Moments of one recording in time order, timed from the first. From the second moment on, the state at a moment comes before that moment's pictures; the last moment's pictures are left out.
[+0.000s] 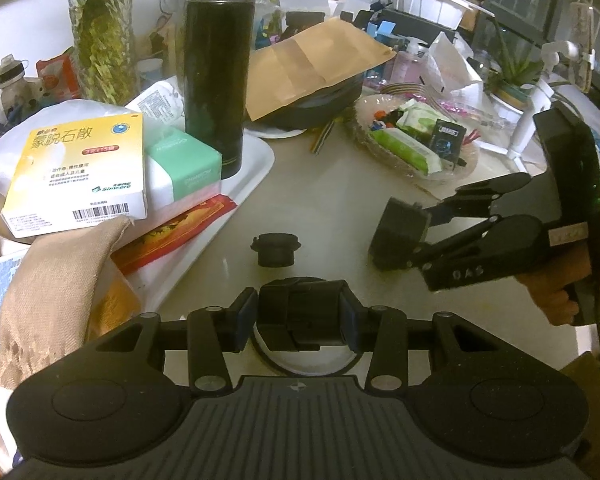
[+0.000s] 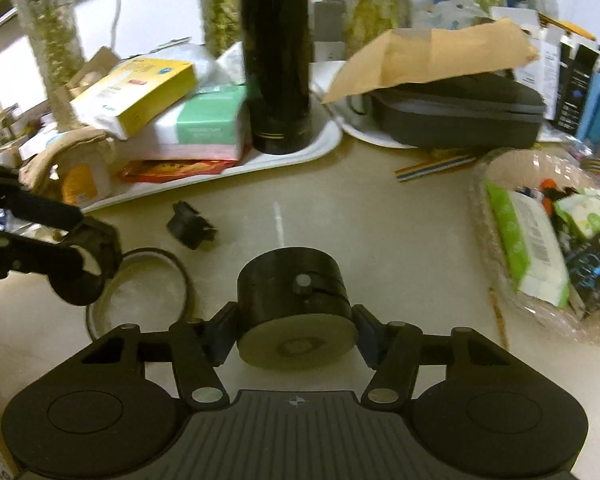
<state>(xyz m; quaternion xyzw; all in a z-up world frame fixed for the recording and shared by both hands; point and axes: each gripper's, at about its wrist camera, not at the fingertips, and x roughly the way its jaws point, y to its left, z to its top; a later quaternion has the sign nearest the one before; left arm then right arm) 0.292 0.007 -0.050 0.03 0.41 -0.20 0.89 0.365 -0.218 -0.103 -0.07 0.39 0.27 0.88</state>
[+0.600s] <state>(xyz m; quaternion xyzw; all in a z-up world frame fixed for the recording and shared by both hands) 0.269 -0.001 -0.042 0.06 0.39 -0.19 0.90 0.324 -0.240 -0.063 -0.04 0.39 0.27 0.88</state>
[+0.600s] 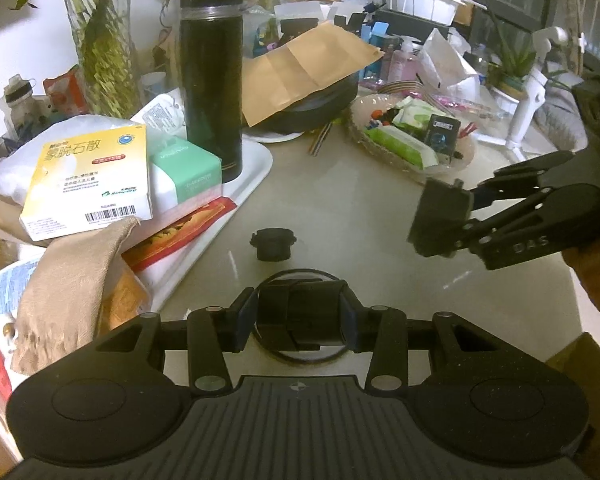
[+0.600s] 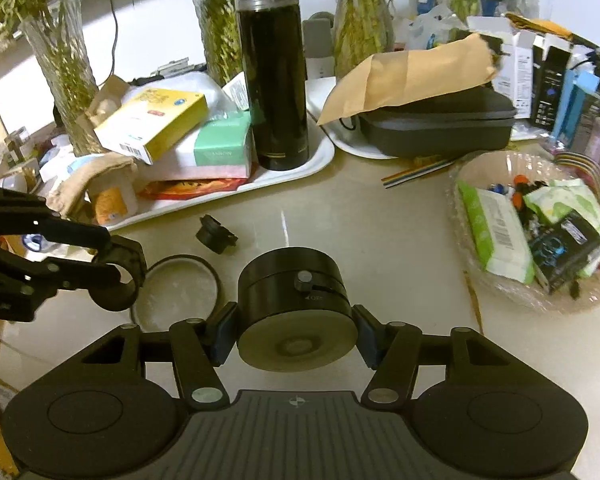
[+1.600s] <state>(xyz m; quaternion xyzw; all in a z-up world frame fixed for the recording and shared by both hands) 0.165 -0.013 0.014 0.04 0.32 -0.22 0.92 0.207 -0.282 -0.015 0.06 0.33 0.25 0.91</state>
